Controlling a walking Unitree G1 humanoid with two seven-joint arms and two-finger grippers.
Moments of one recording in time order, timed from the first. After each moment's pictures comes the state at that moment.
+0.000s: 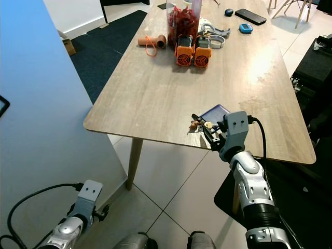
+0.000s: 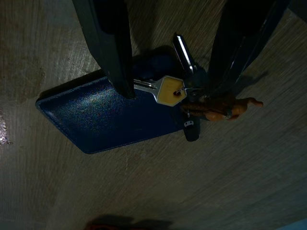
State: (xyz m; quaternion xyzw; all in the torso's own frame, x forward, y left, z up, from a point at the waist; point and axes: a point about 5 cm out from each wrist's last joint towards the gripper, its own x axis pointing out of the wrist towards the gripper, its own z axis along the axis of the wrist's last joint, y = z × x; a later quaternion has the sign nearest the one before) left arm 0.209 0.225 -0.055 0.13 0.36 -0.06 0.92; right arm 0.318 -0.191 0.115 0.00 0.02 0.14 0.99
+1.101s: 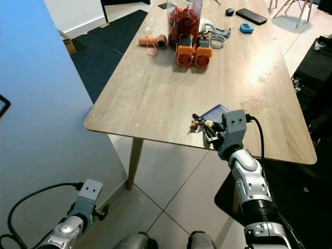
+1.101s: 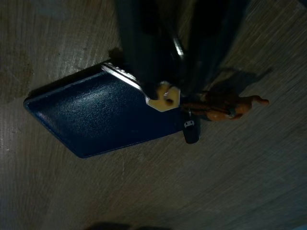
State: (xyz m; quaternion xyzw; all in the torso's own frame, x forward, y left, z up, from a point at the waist) left arm 0.211 0.224 -0.054 0.13 0.35 -0.06 0.92; right arm 0.324 -0.189 0.113 0.00 0.03 0.14 0.99
